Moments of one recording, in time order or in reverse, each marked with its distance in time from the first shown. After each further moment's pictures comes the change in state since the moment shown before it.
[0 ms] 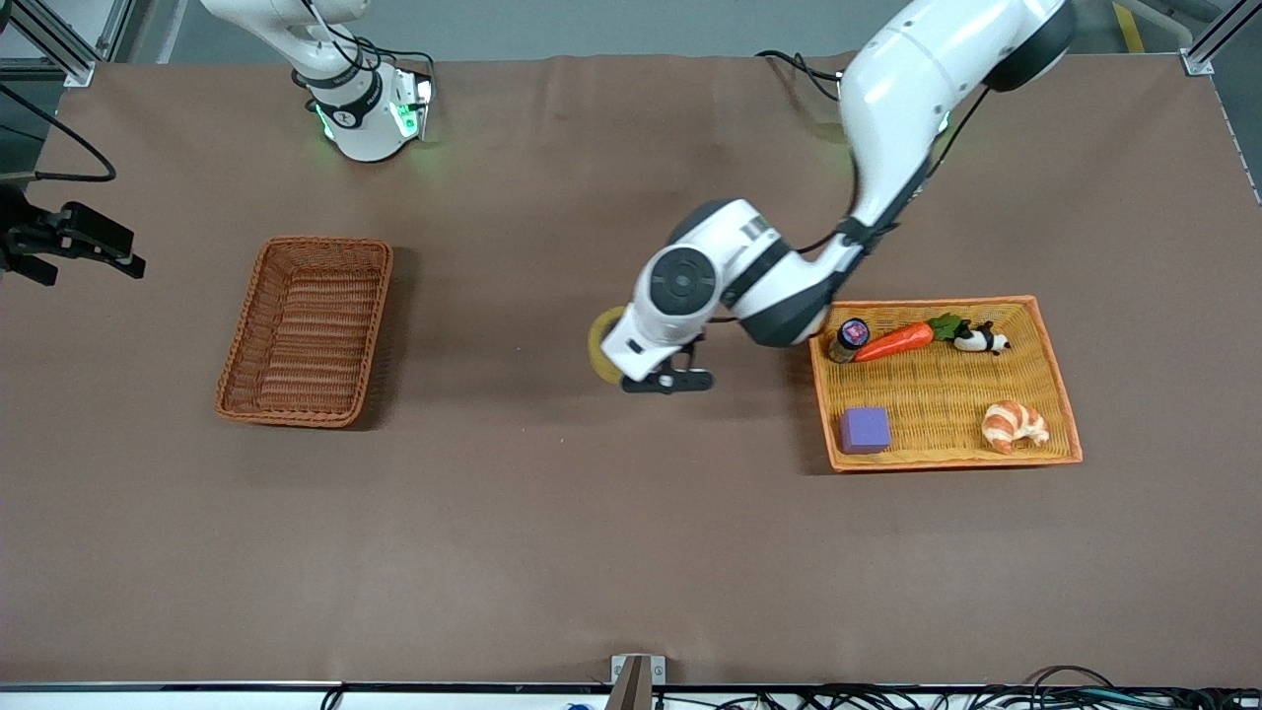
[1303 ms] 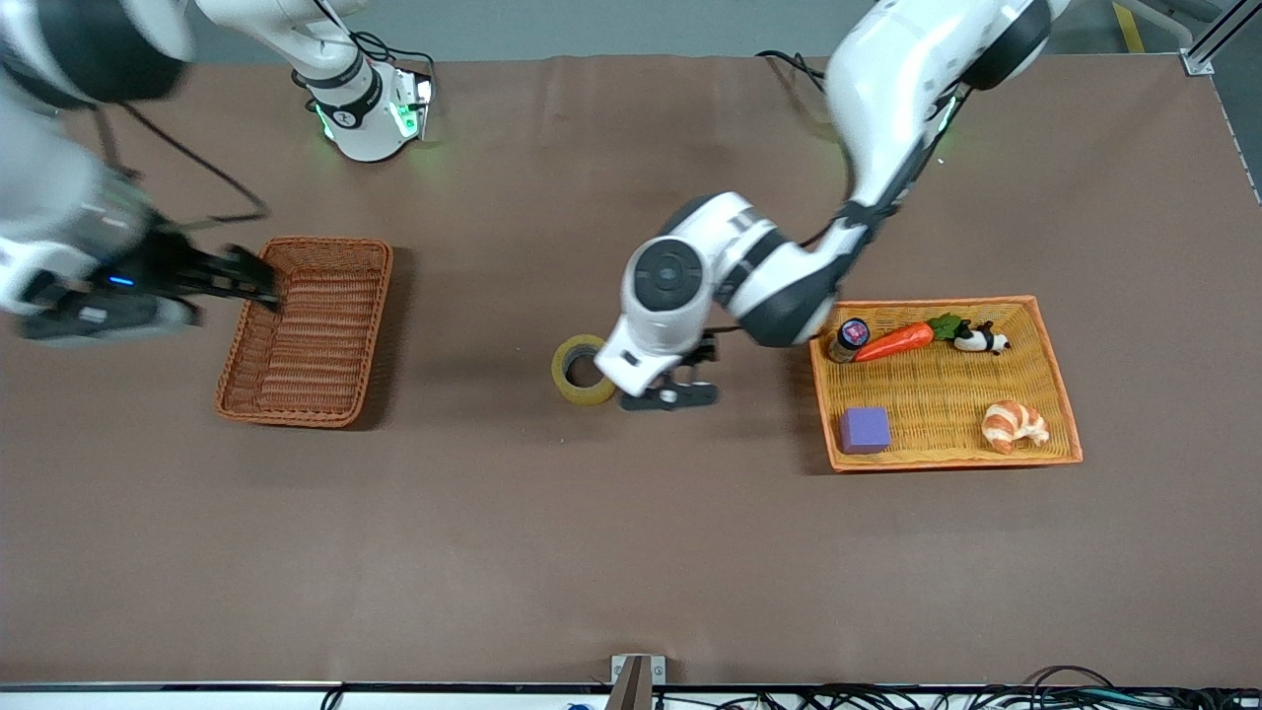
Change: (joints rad) left arm -0.019 -0.070 0.139 0.148 0.007 -0.196 0.039; right arm 0.247 0.075 0.022 -0.099 0.039 0.206 0.205
